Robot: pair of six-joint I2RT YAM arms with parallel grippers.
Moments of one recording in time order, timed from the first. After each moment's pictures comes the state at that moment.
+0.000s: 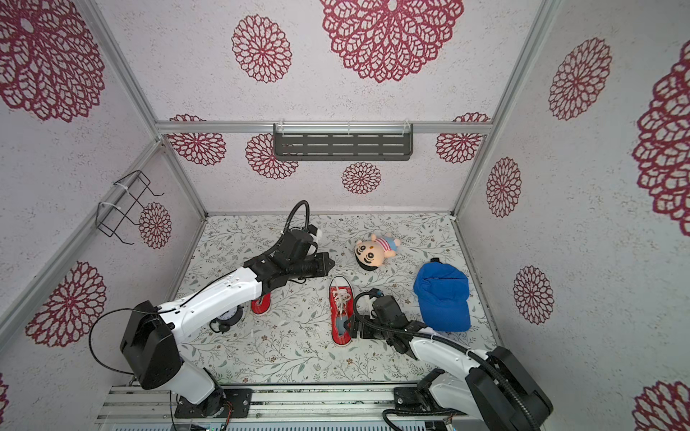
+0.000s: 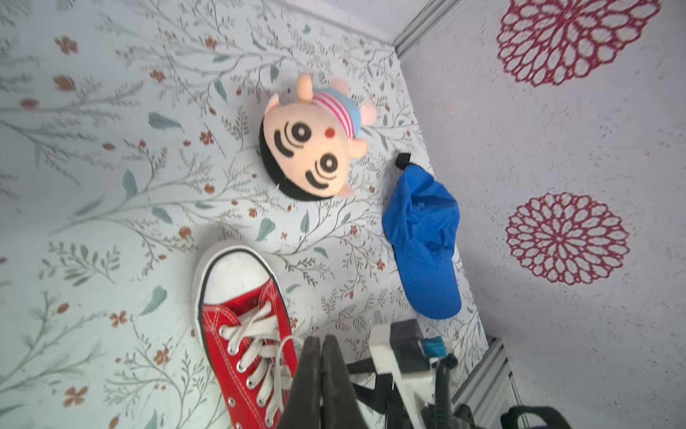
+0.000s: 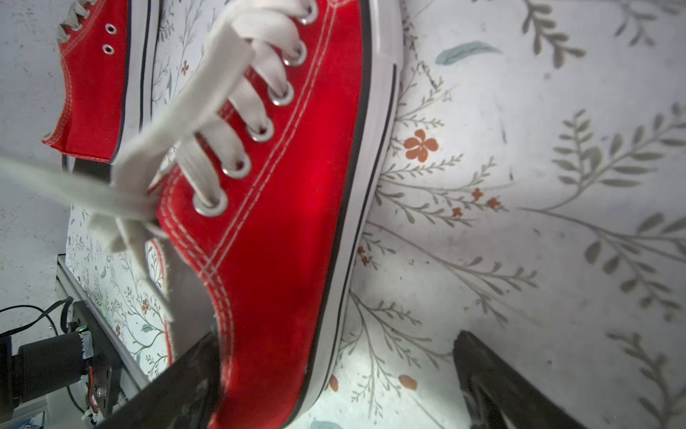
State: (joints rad) left arm -0.72 1.61 1.32 -0.35 0.10 -0.68; right arm 0.67 1.16 0.36 -0.03 -0.23 0.68
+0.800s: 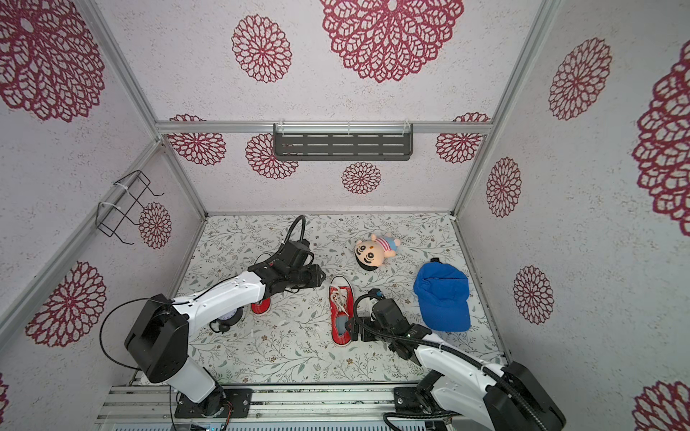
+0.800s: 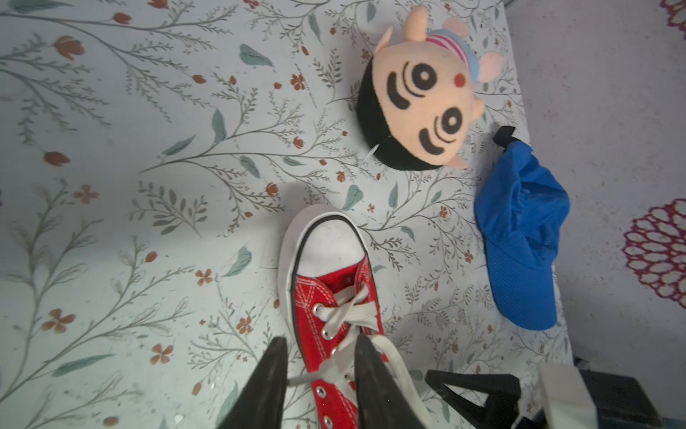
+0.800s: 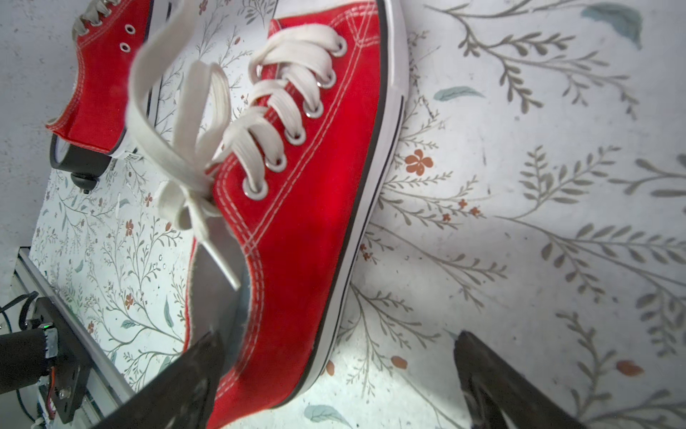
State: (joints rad) left arm -0.67 1.64 1.15 -0.33 0.04 -0.67; right arm 0.72 1.02 0.36 -0.12 -0.13 0.62
